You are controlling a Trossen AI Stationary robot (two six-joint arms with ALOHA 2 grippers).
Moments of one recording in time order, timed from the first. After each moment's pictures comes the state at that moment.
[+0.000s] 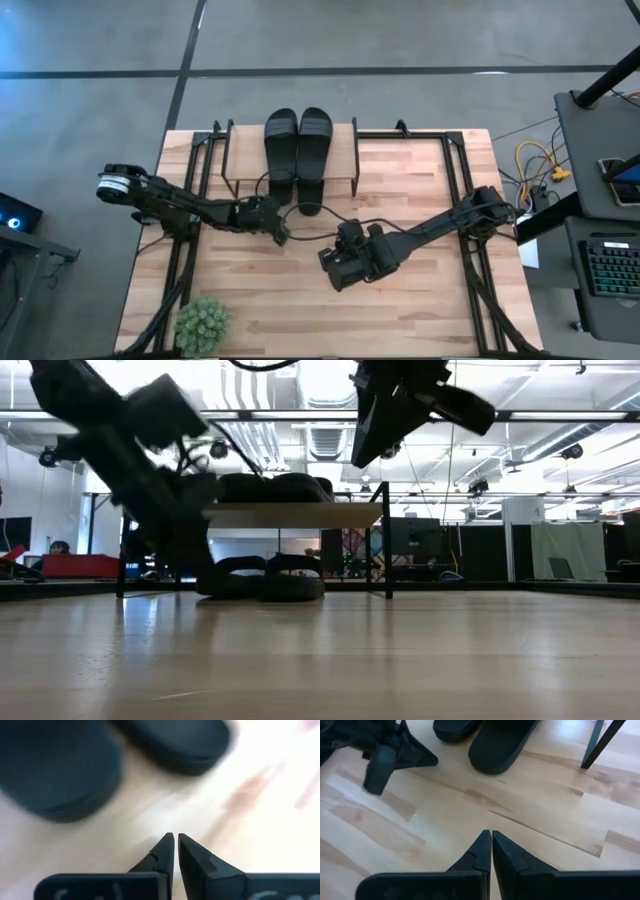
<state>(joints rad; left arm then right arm) -0.07 1.40 0.51 -0.01 -0.35 -0.83 0.40 1.94 1.63 -0.97 0.67 1.45</state>
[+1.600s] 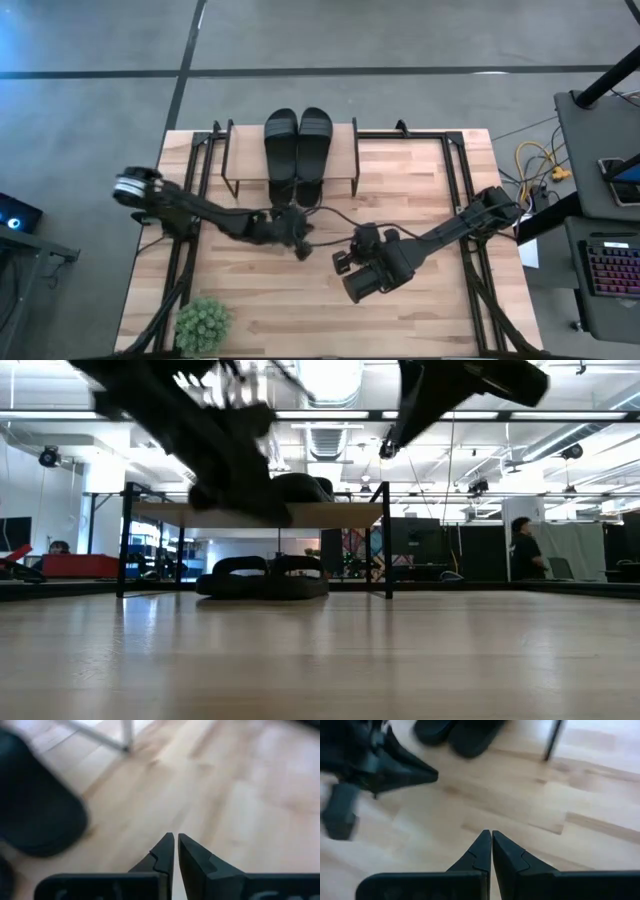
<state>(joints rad) -0.20 1.56 0.81 0.06 -0.45 -0.59 0.48 1.88 1.63 -1.17 0.71 1.65</state>
